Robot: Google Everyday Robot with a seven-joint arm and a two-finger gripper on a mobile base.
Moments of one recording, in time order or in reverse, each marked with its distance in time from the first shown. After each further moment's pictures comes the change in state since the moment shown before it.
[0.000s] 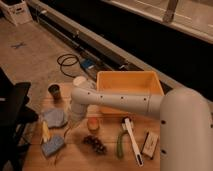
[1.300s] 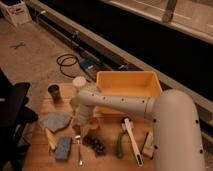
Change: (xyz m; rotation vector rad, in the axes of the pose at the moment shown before) arm 0.045 0.041 0.057 -0.158 -0.041 0.095
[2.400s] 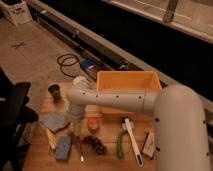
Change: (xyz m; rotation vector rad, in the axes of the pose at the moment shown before) arm -0.052 -0.019 -0.025 0.037 0.044 -0.103
